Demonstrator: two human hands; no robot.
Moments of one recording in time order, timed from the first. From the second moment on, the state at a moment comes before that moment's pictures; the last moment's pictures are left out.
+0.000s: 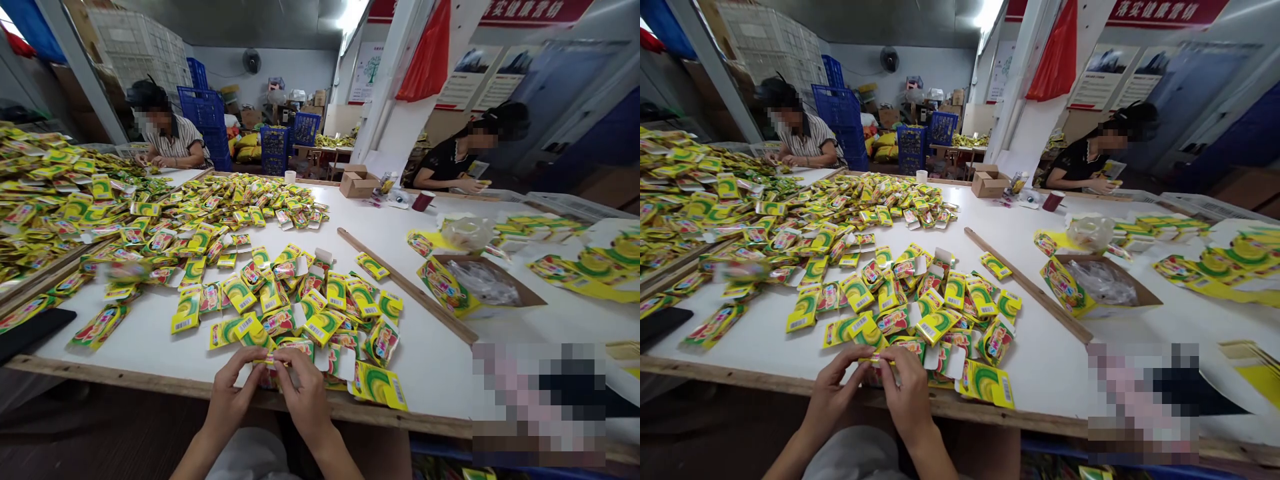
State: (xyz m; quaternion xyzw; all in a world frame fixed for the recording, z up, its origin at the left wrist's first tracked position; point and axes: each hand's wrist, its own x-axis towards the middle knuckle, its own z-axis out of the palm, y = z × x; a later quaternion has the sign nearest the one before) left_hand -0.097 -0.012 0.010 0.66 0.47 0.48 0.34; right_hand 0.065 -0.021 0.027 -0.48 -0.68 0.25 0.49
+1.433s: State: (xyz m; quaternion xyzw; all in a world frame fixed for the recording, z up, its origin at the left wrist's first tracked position) left_hand -0.128 0.047 0.025 0.81 0.43 0.32 0.25; right_hand 0.214 -0.115 0.057 -0.66 -0.63 0.12 0.40
